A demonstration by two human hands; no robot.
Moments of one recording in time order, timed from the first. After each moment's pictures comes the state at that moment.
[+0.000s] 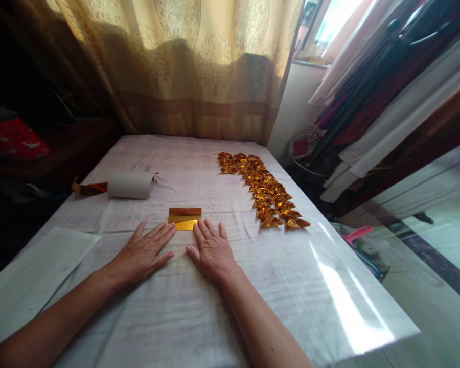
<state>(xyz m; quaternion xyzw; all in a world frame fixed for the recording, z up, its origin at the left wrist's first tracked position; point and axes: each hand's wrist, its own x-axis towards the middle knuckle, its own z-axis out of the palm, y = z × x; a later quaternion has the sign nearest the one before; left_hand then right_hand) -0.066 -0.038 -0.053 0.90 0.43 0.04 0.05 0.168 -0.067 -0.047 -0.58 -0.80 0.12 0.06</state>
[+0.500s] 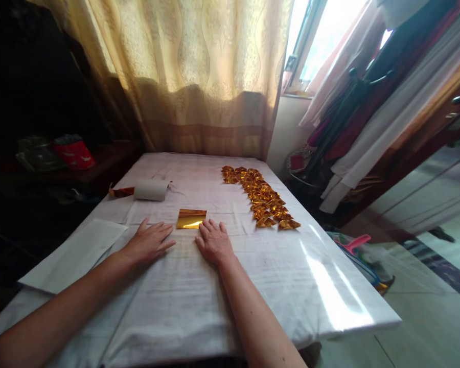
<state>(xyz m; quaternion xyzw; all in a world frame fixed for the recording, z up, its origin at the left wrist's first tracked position) -0.068 -0.060 -0.017 0.86 0.50 0.05 0.01 0.168 -0.072 -0.045 -0.58 -0.80 0.09 0.11</state>
